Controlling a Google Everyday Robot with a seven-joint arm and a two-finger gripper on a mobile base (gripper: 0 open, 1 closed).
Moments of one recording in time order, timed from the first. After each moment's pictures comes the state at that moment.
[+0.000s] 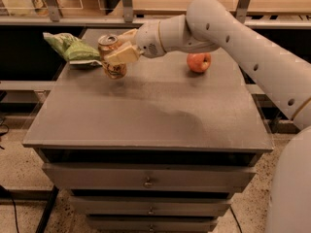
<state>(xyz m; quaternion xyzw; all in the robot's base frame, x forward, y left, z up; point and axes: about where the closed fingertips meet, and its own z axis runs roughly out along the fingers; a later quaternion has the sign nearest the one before) 0.676 0.100 0.915 -0.56 0.59 0.33 0.48</state>
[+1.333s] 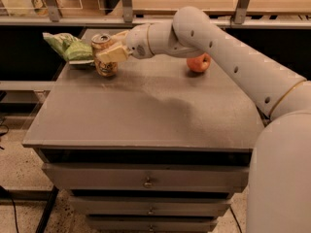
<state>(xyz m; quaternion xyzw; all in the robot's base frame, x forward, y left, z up) 0.713 0.129 0.897 -0.52 0.60 0.34 0.50</state>
